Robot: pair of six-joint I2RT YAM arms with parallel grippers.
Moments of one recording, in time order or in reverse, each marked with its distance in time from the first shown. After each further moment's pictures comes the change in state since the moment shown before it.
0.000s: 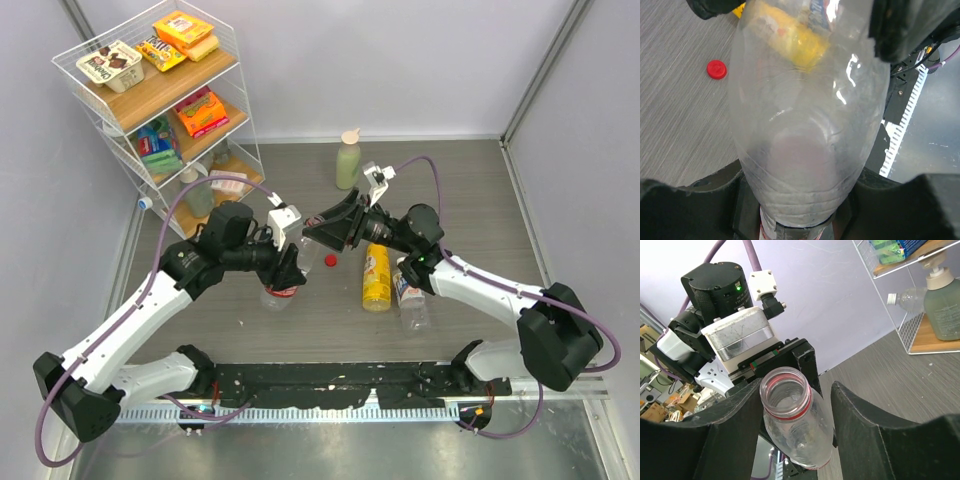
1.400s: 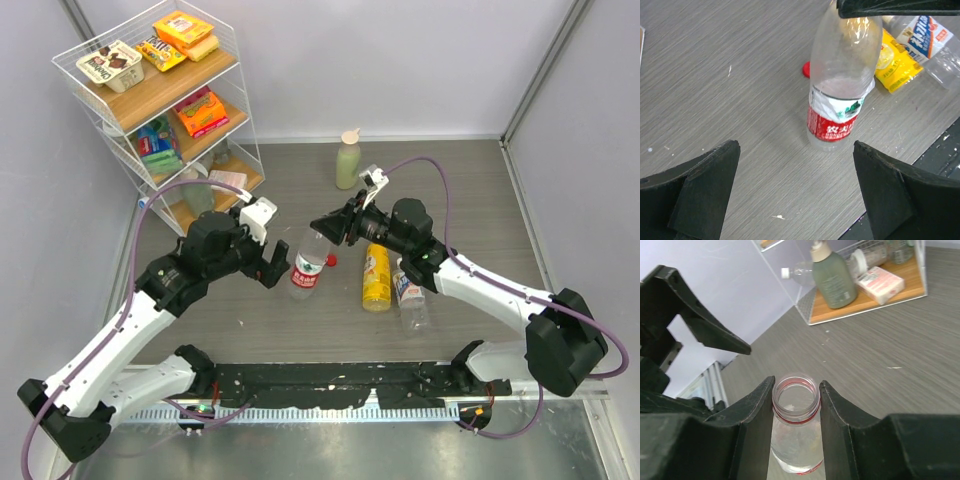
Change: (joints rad) left arm 0.000 -0.137 -0.042 0.021 -0.399 -0.014; right arm -0.003 -0.032 0.038 -0.418 0.248 -0.333
